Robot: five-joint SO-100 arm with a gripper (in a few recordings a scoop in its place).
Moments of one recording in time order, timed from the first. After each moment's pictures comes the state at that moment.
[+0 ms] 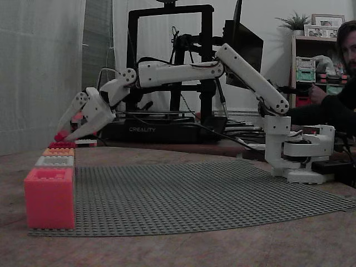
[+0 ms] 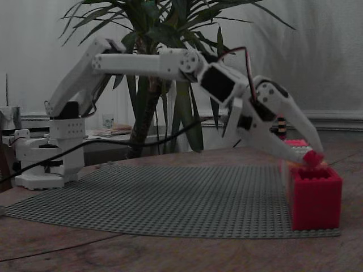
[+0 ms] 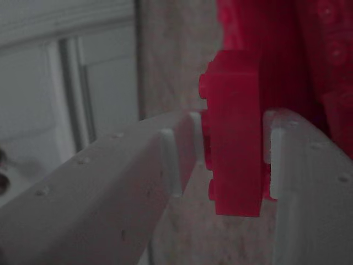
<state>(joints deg) 14.5 39.4 41.8 37.5 -8.7</state>
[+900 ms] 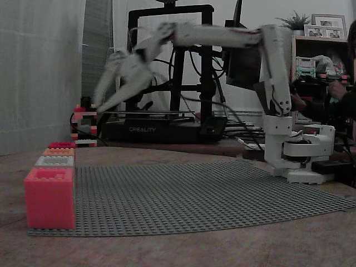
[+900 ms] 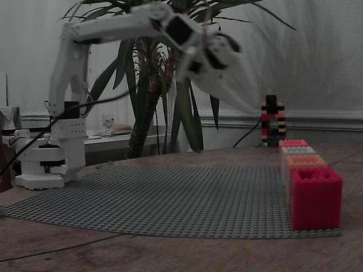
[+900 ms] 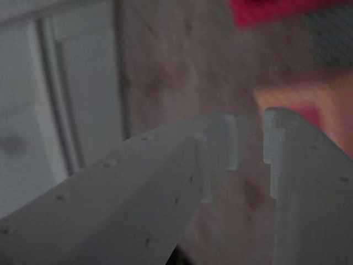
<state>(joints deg) 7.8 86.6 82.3 55.5 -3.7</state>
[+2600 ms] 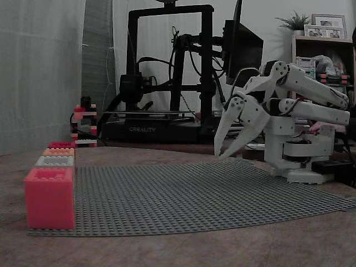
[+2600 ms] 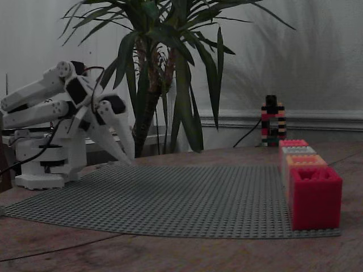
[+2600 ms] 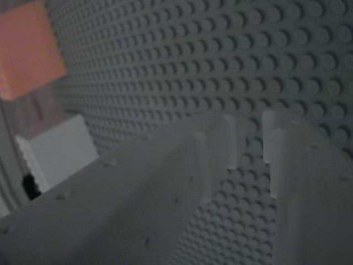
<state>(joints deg) -0.4 183.9 163.9 78.8 0.6</state>
